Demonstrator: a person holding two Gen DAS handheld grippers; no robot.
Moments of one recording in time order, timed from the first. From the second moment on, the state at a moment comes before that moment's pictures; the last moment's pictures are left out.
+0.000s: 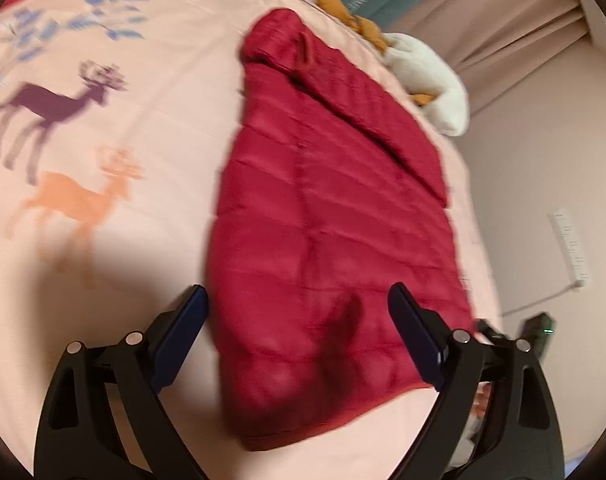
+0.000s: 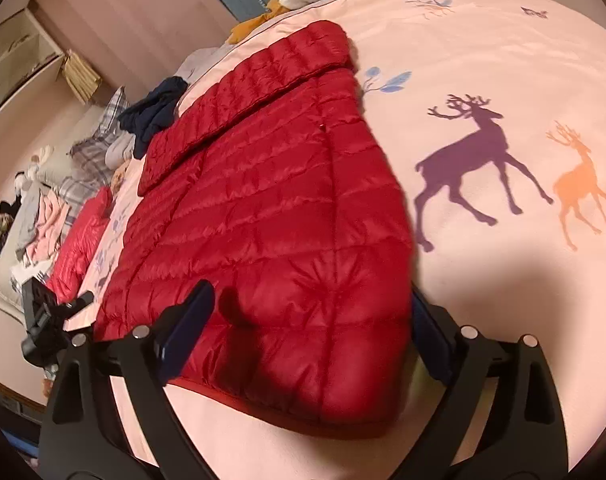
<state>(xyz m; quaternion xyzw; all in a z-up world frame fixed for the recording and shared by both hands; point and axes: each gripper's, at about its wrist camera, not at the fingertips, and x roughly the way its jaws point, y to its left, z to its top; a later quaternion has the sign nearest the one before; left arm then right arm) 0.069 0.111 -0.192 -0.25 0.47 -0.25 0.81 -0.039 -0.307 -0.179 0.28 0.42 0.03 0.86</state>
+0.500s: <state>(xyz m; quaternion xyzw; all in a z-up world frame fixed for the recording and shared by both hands) 0.083 0.093 -0.199 -0.33 0.46 -0.35 0.75 -0.013 -0.309 -0.186 0.38 0.40 0.12 0.83</state>
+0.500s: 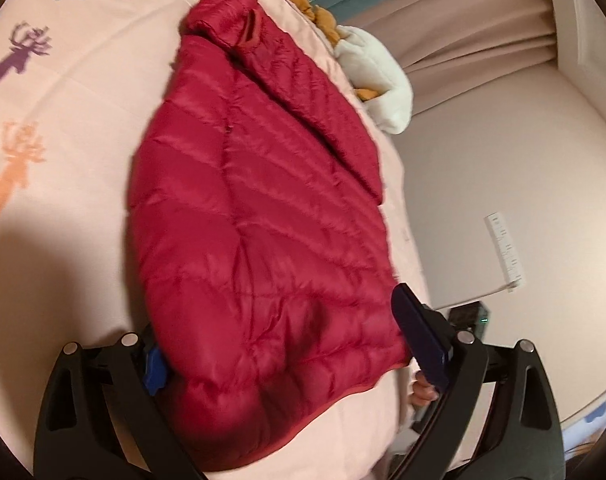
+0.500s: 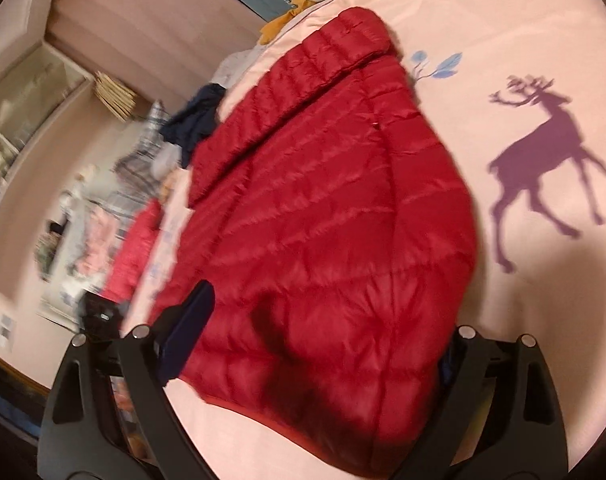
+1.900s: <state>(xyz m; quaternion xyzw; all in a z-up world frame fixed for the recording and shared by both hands) 0.057 0.093 -0.196 -0.34 0.45 -0.34 0.75 -0.053 -0.288 -0.180 0.40 0.32 0.11 0.85</state>
